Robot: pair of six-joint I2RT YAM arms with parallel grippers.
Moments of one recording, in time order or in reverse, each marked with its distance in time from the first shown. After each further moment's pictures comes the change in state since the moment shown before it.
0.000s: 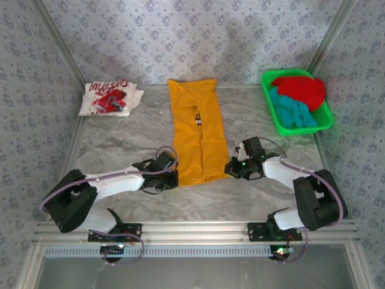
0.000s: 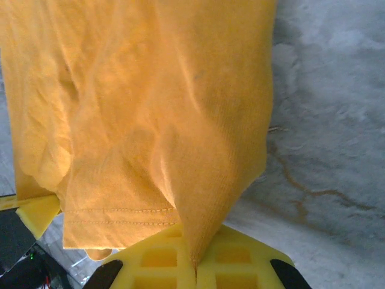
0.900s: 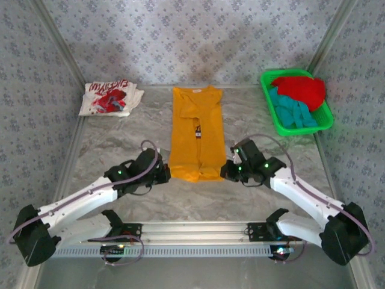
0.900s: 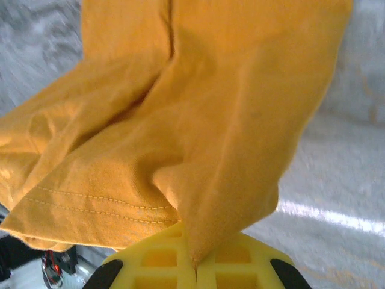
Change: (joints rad) left arm -0.010 -0.383 0.080 -0.225 -0.112 0.049; right arm 0.238 -0.295 0.127 -0.280 0.217 0.103
